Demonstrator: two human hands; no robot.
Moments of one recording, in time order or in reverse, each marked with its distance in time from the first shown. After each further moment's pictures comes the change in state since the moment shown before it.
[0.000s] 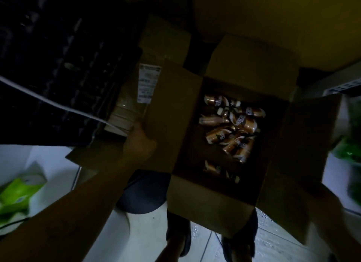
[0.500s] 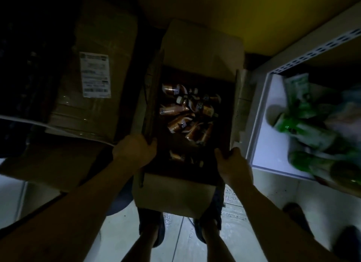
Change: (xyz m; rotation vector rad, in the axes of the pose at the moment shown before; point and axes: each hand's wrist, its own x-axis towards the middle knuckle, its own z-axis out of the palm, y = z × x) left_hand -0.029 0.039 0.079 0.444 -0.227 0.123; right_hand -0.007 -0.043 0.035 -0.228 -0.049 -0.030
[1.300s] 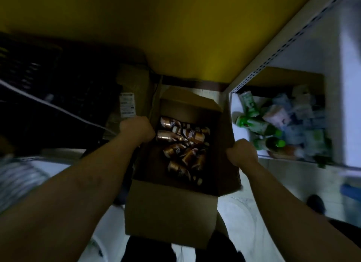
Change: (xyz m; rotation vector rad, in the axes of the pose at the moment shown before) left_hand -0.217 0.037 -0.190 0.447 0.058 0.123; right_hand -0.200 0.000 -0.168 -0.042 0.092 -0.032
